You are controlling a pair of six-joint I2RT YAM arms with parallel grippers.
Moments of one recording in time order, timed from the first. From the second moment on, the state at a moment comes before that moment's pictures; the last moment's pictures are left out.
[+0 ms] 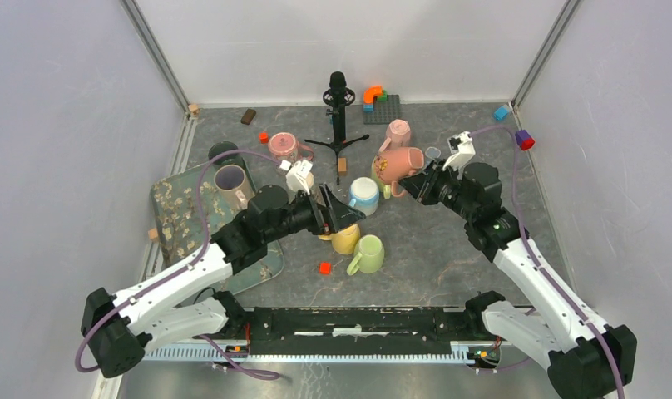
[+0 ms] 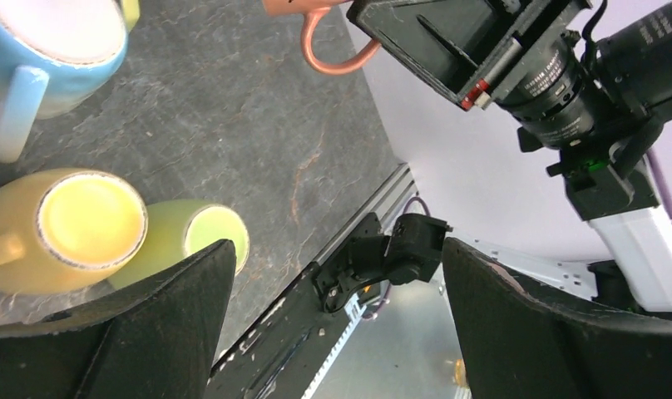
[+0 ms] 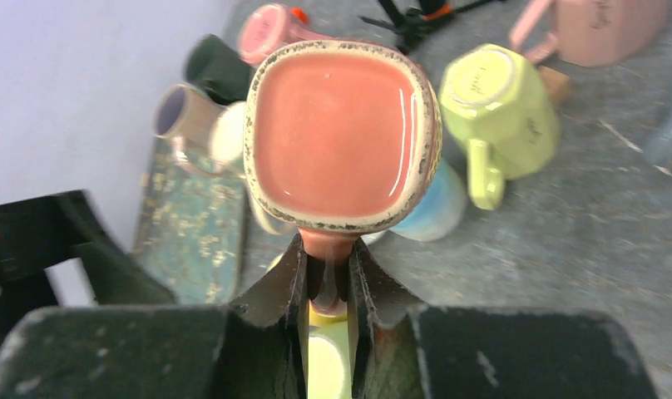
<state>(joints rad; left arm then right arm) -0.84 0.96 0.75 -0.03 0.18 -0.91 0.38 0.93 0.76 -0.12 -0.22 0.53</state>
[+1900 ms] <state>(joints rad) -0.72 0.99 0.62 0.46 0.33 -1.19 0.65 1.01 0.62 0.47 -0.32 0.98</state>
